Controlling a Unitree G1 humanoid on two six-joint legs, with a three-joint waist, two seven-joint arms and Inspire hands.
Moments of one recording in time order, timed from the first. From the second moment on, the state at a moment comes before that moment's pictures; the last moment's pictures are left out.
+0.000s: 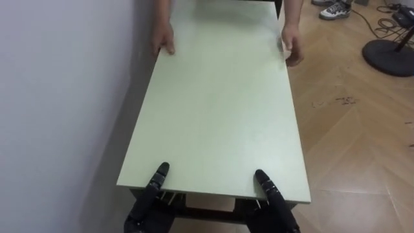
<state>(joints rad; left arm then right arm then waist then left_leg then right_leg) 0.25 0.10 -0.13 0.50 -1.16 0.05 -0.29 0.33 -0.13 0.25 0.36 1.40 0.04 0.20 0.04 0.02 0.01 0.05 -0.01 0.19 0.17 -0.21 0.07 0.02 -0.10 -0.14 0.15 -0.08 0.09</state>
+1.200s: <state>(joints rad) 0.19 0.12 -0.12 0.65 -0.93 0.00 -0.35 0.25 -0.19 0.22 0.60 1.09 0.07 0.40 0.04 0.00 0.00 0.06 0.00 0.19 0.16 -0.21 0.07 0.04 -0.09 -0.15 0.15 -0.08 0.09</state>
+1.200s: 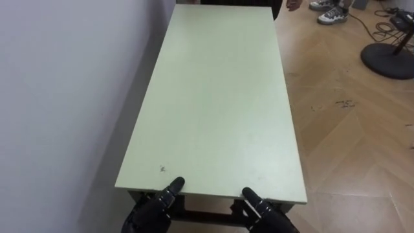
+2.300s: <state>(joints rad) 0.20 0.15 -0.08 0.70 -0.87 -0.05 -0.45 0.19 -0.23 0.09 1.06 0.59 0.04 0.31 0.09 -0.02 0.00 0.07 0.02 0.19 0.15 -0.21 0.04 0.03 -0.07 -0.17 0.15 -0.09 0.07</state>
